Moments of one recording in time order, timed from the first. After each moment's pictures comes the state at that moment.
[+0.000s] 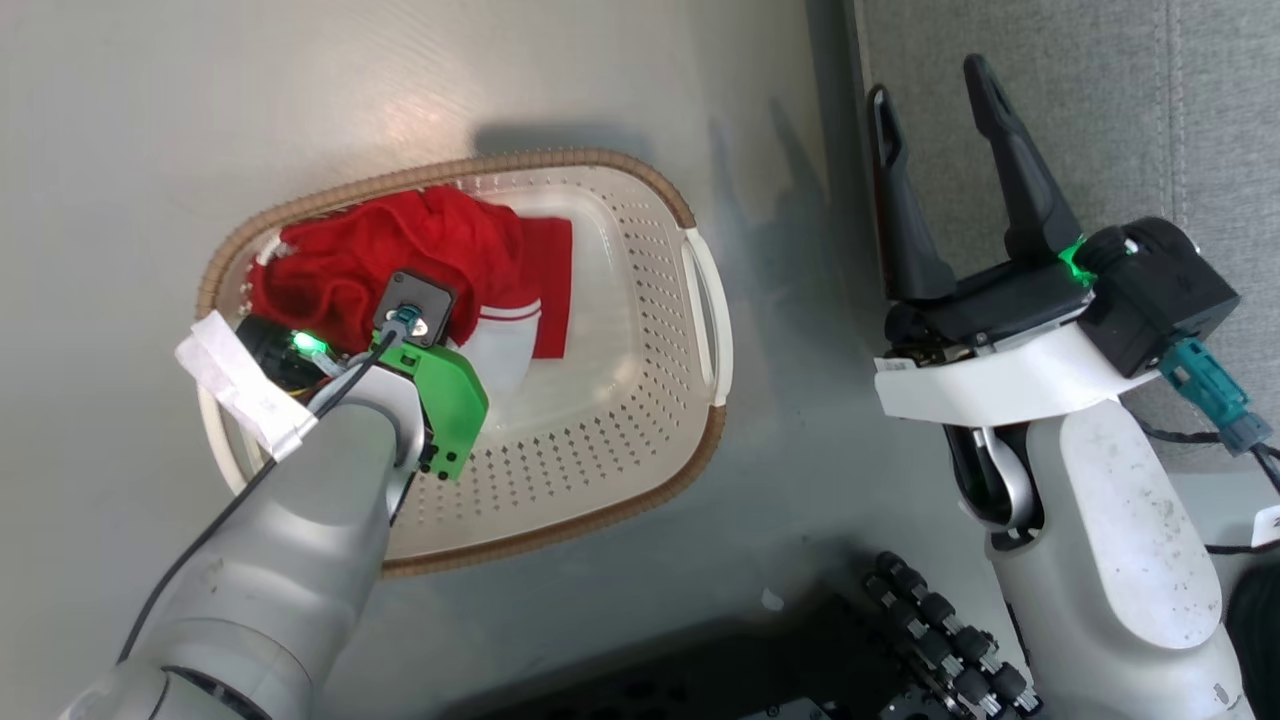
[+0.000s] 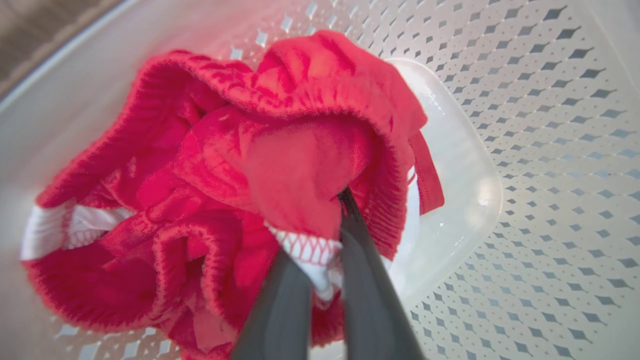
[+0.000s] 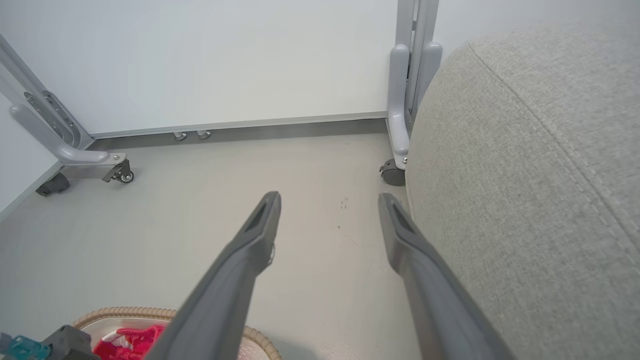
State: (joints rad) left arm -0.94 0.08 -0.87 1.28 -0.46 -0.03 -0.22; right arm -0.46 -0.05 0.19 -0.01 0.19 0.13 -0.26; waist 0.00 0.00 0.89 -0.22
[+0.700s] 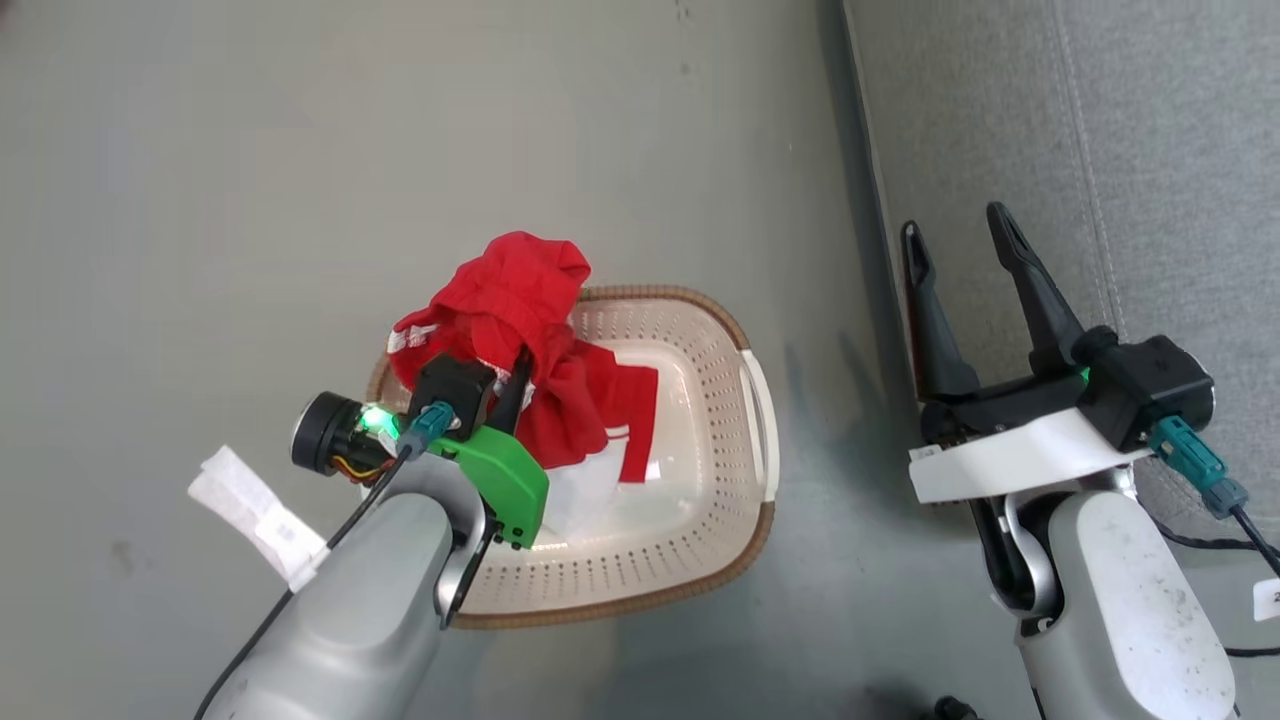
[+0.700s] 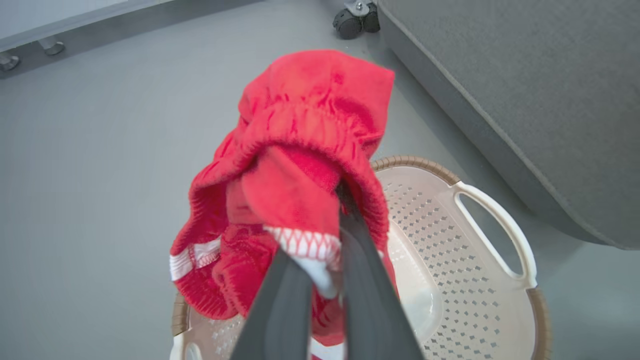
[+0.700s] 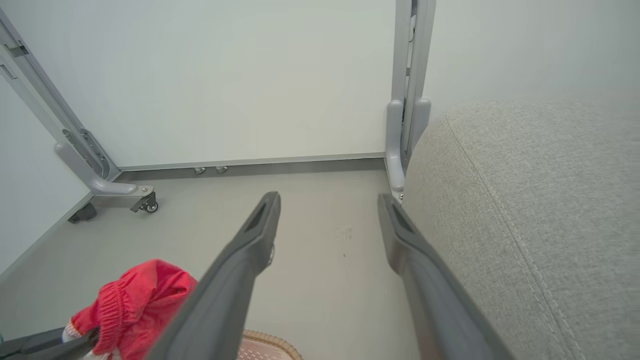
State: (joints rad) left arm -0.66 0.13 -0.74 0.82 -0.46 0.02 -0.26; right arm -0.29 -0.05 0.11 0.03 0.15 0.13 -0.23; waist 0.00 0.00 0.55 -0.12
